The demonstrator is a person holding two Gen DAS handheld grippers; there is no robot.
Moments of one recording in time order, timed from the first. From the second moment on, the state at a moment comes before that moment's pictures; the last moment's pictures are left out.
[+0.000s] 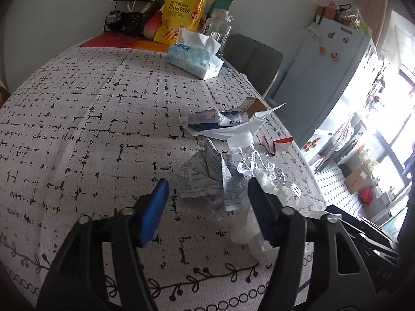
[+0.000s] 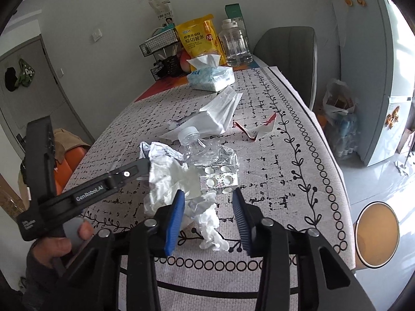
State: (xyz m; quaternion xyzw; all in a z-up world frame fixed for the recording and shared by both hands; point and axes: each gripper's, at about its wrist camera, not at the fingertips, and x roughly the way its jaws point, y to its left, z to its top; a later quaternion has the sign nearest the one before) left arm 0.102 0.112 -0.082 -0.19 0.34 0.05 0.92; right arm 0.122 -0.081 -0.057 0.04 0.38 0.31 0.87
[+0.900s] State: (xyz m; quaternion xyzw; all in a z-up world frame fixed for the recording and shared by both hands) left arm 0.055 0.129 -0.047 -0.21 0.29 0.08 0.93; right arm 0.099 -0.097 -0.019 0.06 0.32 0.33 0.88
